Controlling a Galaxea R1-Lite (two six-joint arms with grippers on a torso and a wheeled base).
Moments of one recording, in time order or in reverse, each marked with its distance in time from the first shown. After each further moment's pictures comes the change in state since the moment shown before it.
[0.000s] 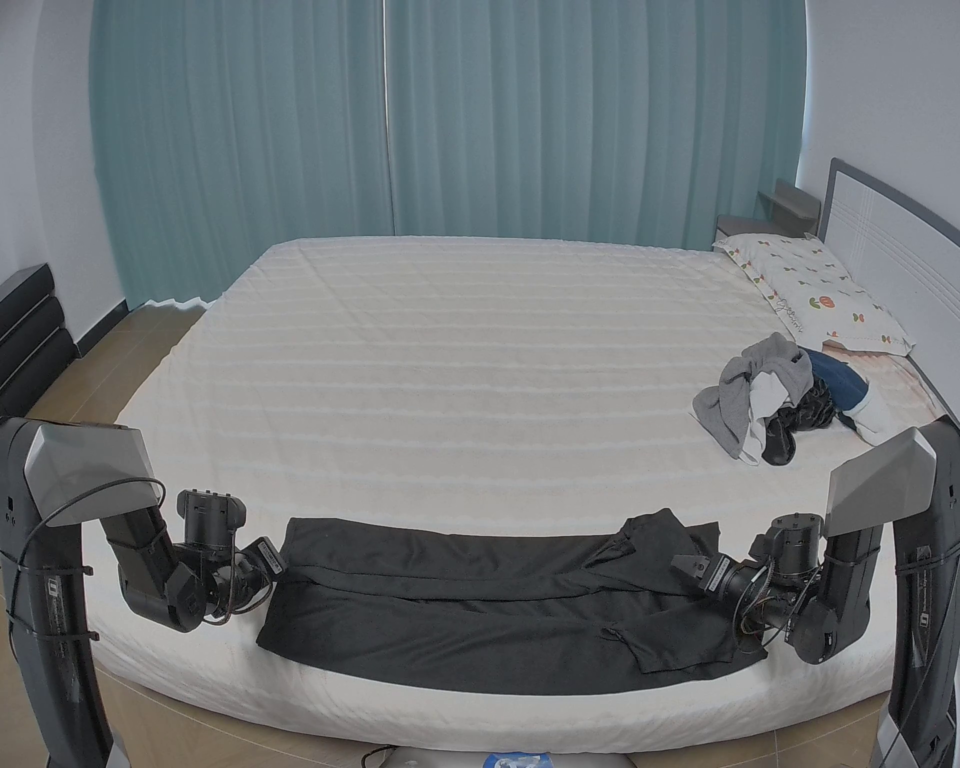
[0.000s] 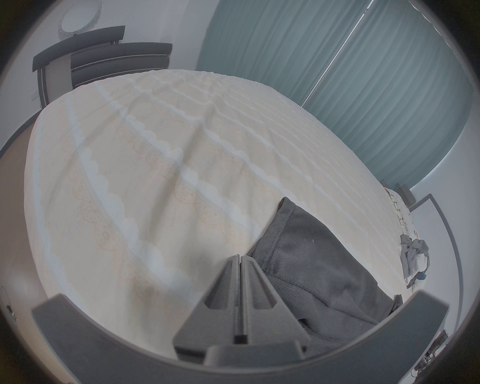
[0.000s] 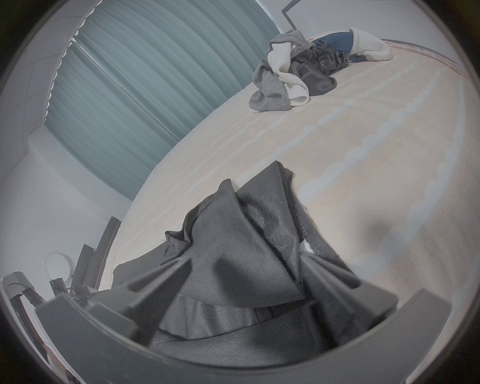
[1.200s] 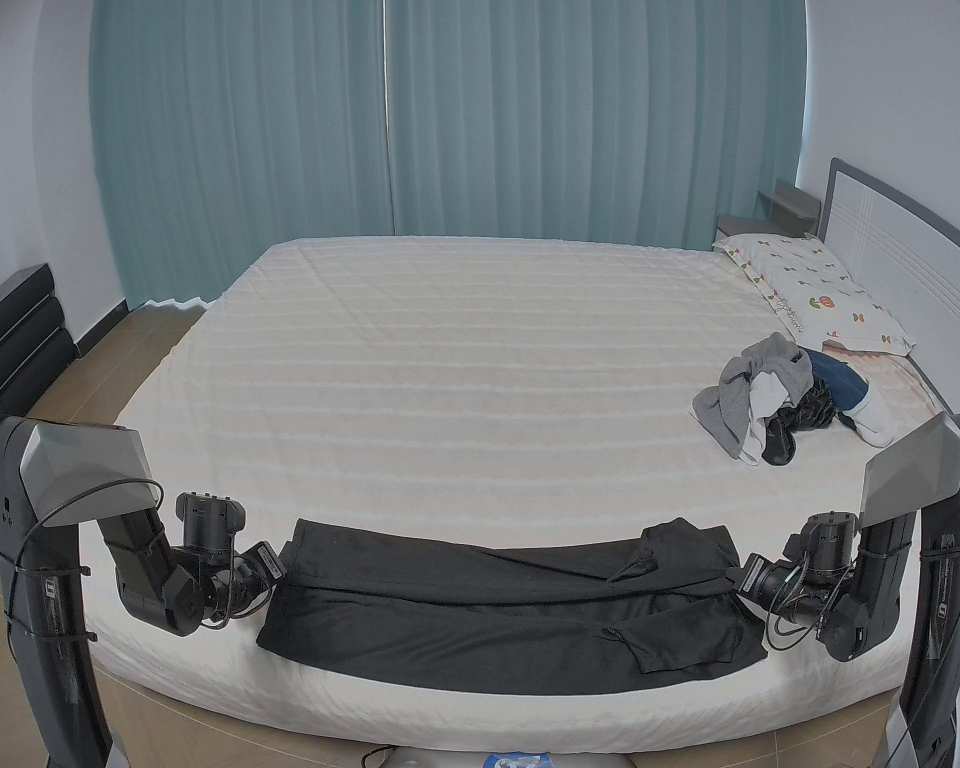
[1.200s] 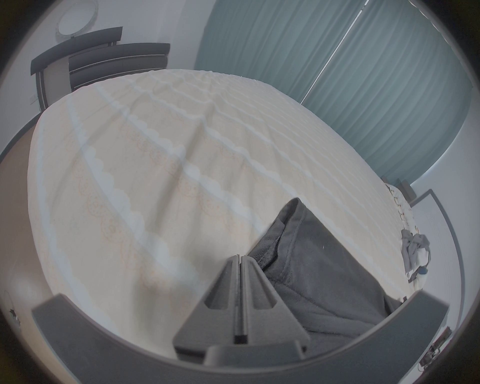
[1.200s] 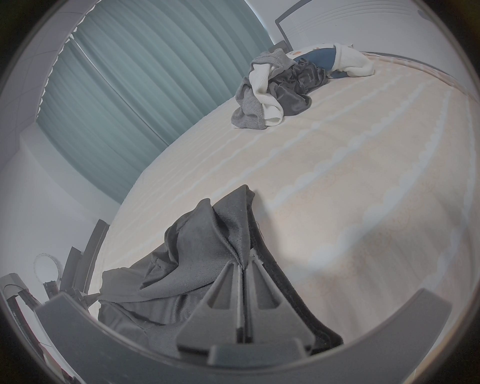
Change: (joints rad) left arm -0.006 -0.014 0.026 0.001 0.001 0.011; right arm -0.104 -0.076 0.111 -0.002 -0.006 -0.075
